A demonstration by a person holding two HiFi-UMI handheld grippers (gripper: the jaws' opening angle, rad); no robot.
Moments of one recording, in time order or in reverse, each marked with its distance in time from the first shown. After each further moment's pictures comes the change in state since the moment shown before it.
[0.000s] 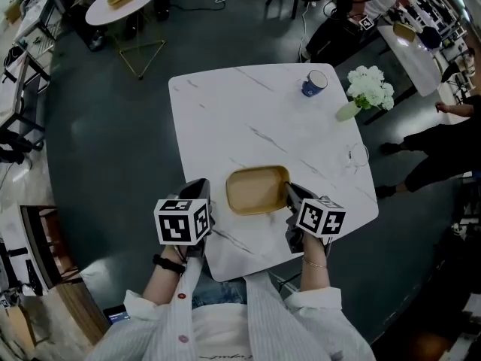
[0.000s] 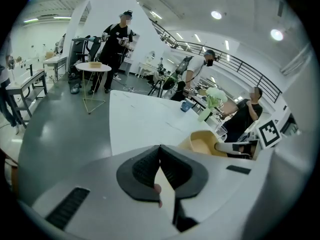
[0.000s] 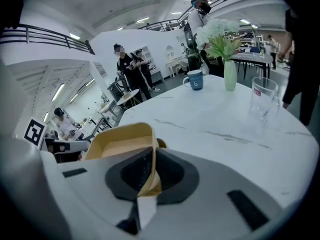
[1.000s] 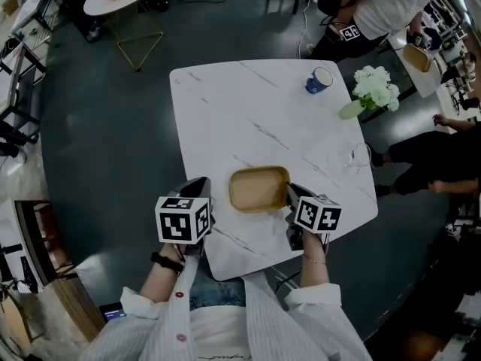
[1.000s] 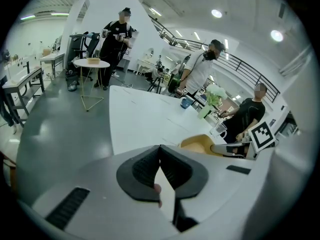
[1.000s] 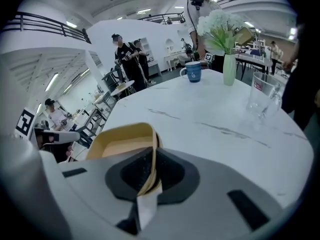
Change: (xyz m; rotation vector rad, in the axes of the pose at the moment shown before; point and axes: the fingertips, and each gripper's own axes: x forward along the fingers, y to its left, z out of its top) left arm 0.009 0.009 -0.011 0.003 0.031 -0.024; right arm 0.019 -0.018 -0.022 -0.038 0.082 -0.080
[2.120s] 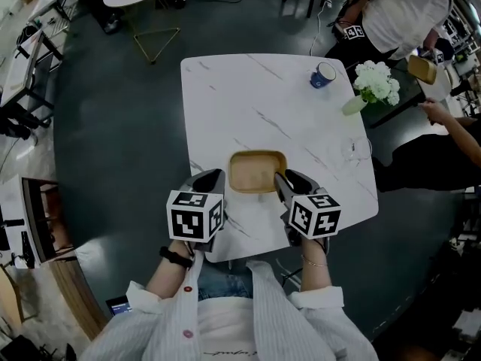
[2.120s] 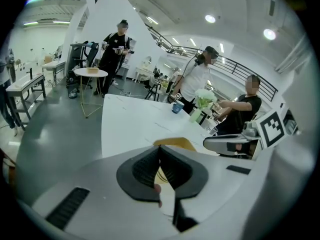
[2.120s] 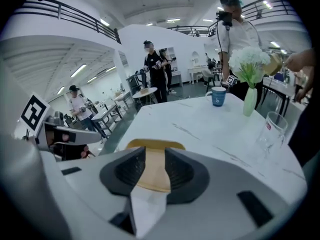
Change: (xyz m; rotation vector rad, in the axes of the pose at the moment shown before) left arm -0.030 -0.062 -0.008 0.026 -0.089 0.009; right arm -0.052 0.057 0.021 -0.256 -0.097 0.123
